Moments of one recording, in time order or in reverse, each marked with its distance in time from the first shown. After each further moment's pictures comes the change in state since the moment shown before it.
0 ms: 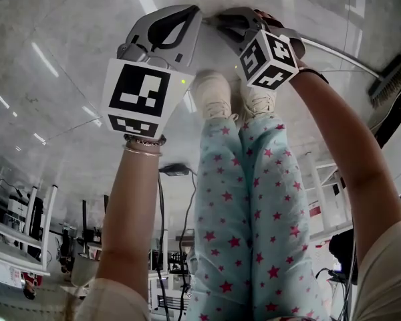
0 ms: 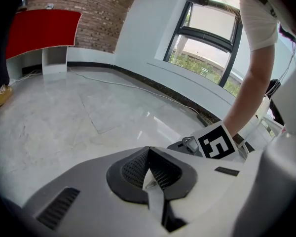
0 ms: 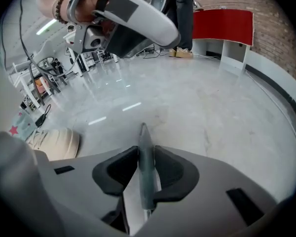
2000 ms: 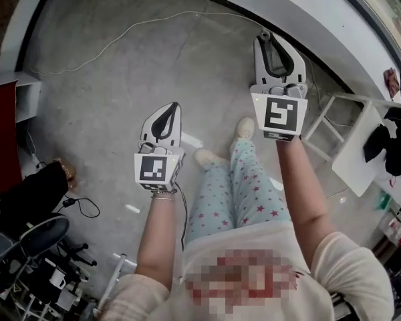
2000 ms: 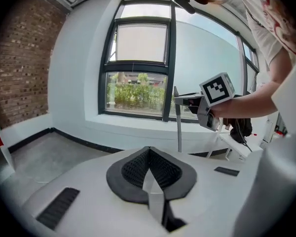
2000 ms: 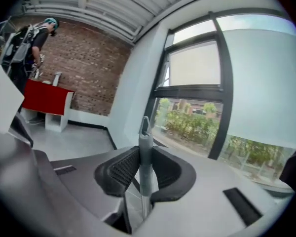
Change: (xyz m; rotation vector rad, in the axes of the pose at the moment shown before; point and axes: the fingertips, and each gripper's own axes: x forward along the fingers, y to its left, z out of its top) left arm -0.173 -0.366 0.411 0.560 -0.233 -0.352; right arm -0.854 -0.029 -0.003 0.816 -0.379 -1.706
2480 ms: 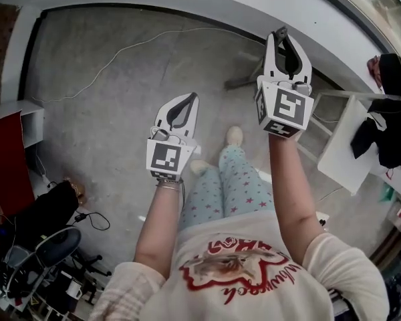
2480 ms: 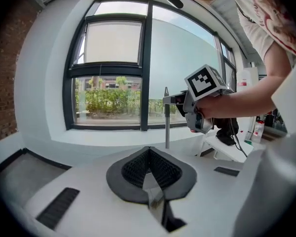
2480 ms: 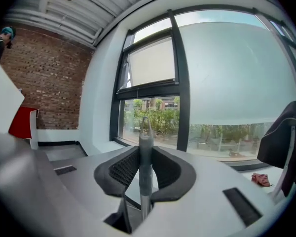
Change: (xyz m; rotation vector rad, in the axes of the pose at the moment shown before) left arm 0.107 -0.109 0.101 0.174 -0.043 -0.228; right arm -0.016 -0.176 -0.006 0.263 -0.001 -0.302
